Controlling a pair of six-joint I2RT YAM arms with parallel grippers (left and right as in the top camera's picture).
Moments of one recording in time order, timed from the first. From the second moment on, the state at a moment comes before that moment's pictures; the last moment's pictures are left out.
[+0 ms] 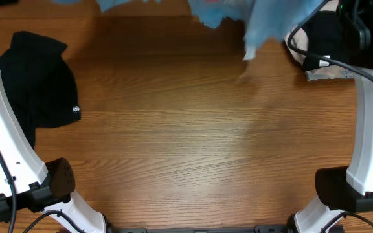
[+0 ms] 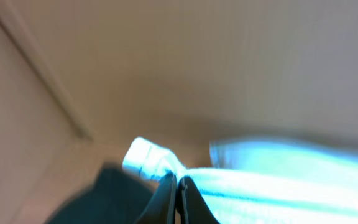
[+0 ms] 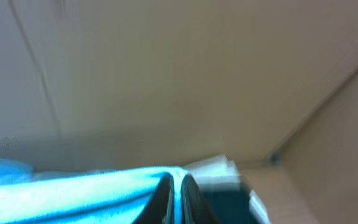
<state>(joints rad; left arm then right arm) 0.30 1.92 2.62 -1.13 0.09 -0.02 0.11 1.85 2.53 -1.03 0.35 -0.02</state>
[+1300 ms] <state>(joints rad) 0.35 1.49 1.81 -1.66 0.04 -0.03 -0.02 1.21 1.61 -1.64 -0.03 0.34</state>
